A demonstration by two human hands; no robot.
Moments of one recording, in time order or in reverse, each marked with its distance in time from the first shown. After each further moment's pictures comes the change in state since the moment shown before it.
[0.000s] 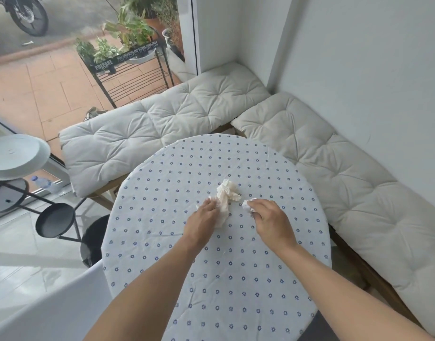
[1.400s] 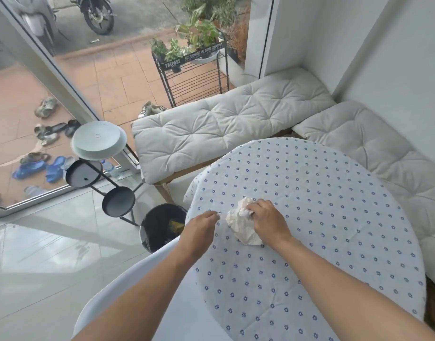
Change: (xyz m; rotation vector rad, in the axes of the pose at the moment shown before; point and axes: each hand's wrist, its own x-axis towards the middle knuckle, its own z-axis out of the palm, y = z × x) left_hand -0.139 -0.171 -0.099 0.017 0.218 -0.069; right_hand 0.043 -0.164 0.158 -0.107 -0.279 -0.118
